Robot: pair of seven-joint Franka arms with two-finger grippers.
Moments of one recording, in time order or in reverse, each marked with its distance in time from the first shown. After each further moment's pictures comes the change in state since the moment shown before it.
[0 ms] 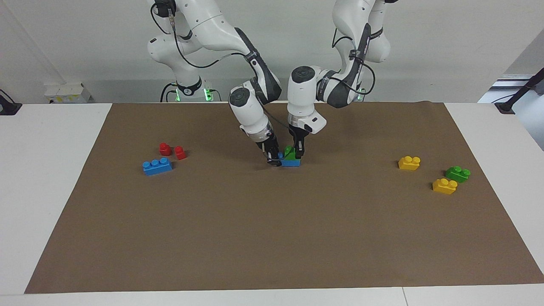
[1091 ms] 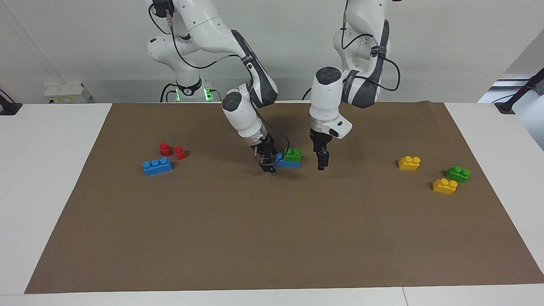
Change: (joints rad) left arm 0.146 -0.030 0.026 0.058 0.011 -0.048 0.142; right arm -0.033 0.001 -0.010 -0.013 0.089 -0.004 -0.005
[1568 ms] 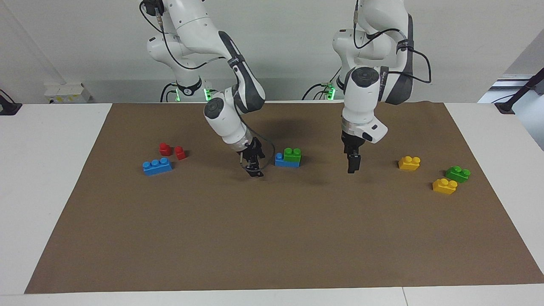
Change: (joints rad) left arm 0.165 -0.036 0.003 0.024 0.001 -0.086 0.323; right arm -0.133 -0.039 -0.003 0.004 0.000 -0.142 -0.168
